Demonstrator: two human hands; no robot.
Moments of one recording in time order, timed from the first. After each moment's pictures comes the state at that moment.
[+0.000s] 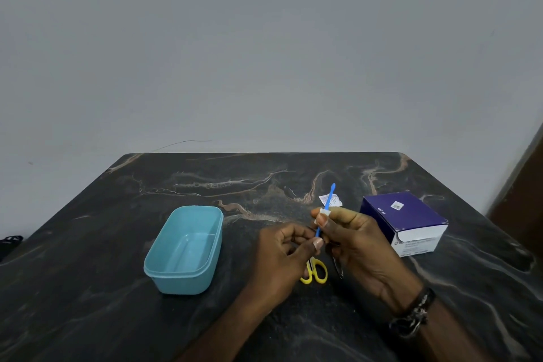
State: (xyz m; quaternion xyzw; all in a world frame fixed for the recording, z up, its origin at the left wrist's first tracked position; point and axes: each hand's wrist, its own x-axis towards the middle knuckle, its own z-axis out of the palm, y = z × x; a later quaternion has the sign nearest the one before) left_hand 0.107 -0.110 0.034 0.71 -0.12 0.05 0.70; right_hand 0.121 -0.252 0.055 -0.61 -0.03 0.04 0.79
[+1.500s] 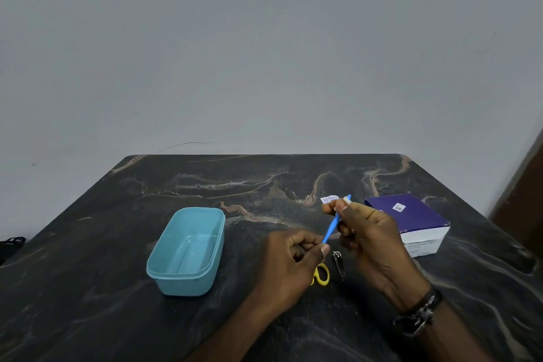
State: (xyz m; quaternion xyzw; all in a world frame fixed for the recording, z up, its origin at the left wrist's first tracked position) left_hand 0.110 -0.114 0.023 0.74 -0.15 0.08 0.66; right_hand 0.125 -0.260 0.057 -0.61 -0.03 -0.07 0.79
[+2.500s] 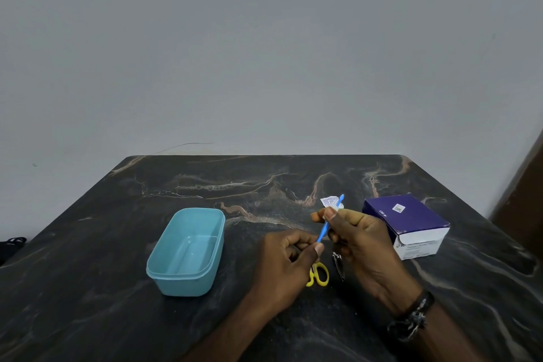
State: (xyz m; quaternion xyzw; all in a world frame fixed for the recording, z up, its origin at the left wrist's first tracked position) left_hand 0.108 -0.112 0.027 0.74 -0.13 0.08 0.65; right_hand 0.124 -0.252 0.051 -0.63 -0.03 -0.05 0.78
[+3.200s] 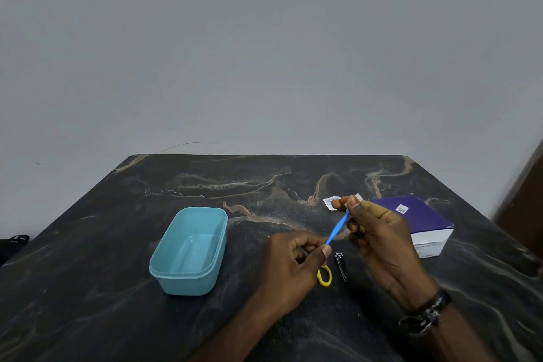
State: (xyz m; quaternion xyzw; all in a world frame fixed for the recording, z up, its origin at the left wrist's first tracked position) left_hand 0.103 -0.114 0.028 0.76 -0.14 0.08 0.63; right_hand 0.128 -0.268 0.056 -0.60 -0.02 -0.09 0.80
